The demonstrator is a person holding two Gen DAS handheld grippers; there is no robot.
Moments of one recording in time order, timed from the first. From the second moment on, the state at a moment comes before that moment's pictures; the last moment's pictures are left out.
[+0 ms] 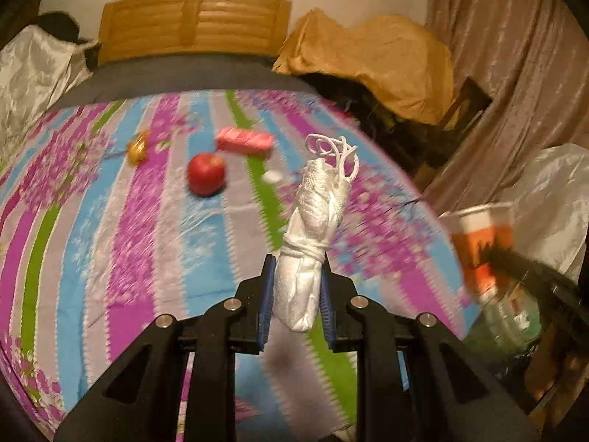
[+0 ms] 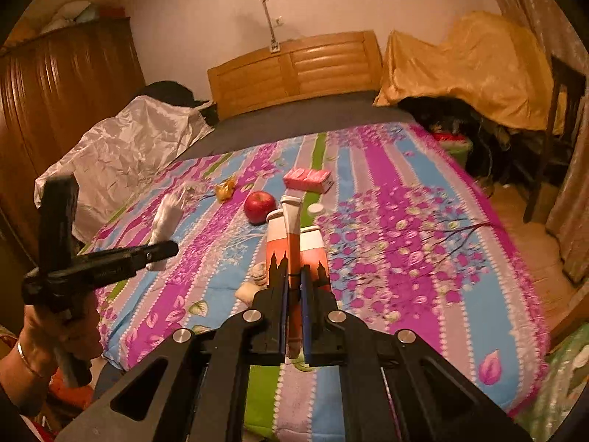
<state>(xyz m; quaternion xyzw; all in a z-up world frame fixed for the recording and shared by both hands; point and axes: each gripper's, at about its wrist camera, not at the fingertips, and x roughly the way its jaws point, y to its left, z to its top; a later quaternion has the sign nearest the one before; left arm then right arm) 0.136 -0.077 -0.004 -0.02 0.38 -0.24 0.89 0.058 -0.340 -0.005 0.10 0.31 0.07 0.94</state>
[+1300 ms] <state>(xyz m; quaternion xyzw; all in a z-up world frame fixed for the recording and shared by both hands) 0.040 -0.518 0.051 0.21 0.27 -0.44 0.83 -0.179 -0.712 0.039 0.15 0.29 -0.37 0.87</state>
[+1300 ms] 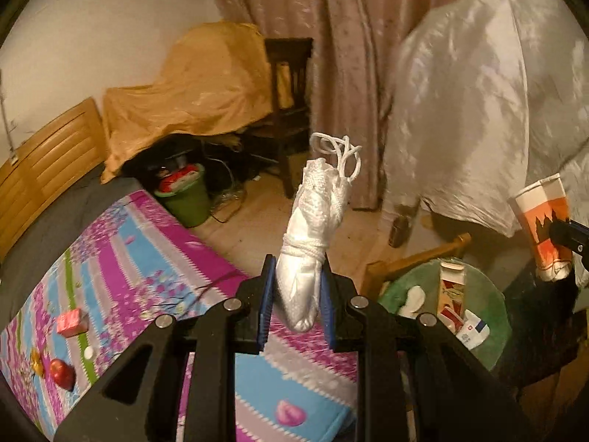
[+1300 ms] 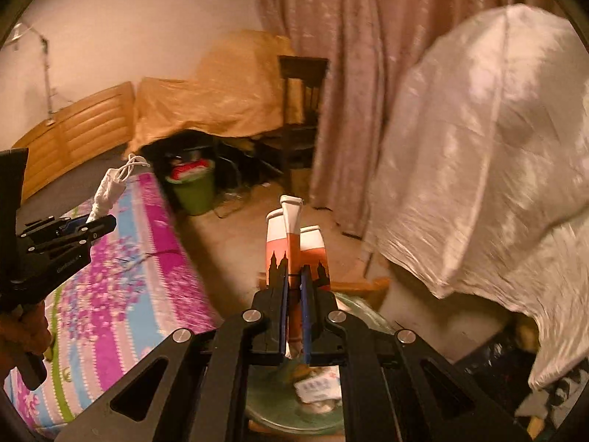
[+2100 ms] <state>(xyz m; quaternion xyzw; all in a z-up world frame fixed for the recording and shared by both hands) -0.037 -0.599 -0.021 0.29 0.31 -0.53 0.74 -0.215 -0.756 -0.043 0.24 0.33 -0.37 0.84</state>
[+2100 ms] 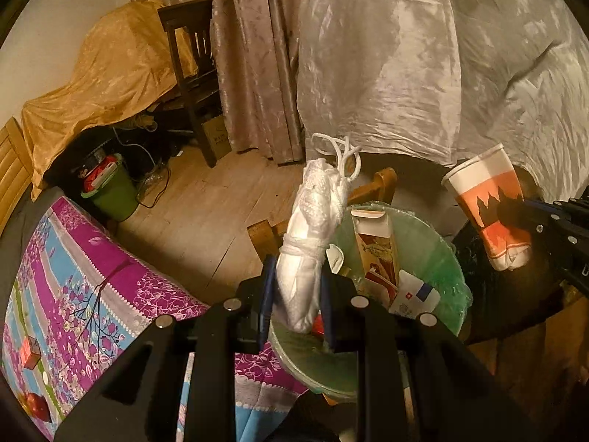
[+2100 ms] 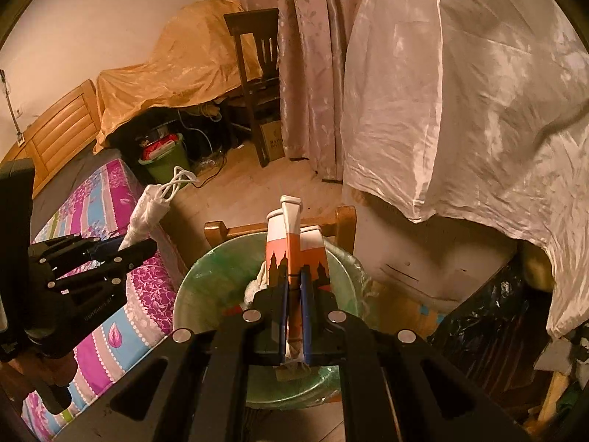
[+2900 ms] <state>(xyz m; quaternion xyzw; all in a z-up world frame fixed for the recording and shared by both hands) -0.040 -0.602 -0.022 0.29 0.31 -0.53 0.74 -0.203 -0.760 -0.039 0.23 0.33 -0.36 0.84</state>
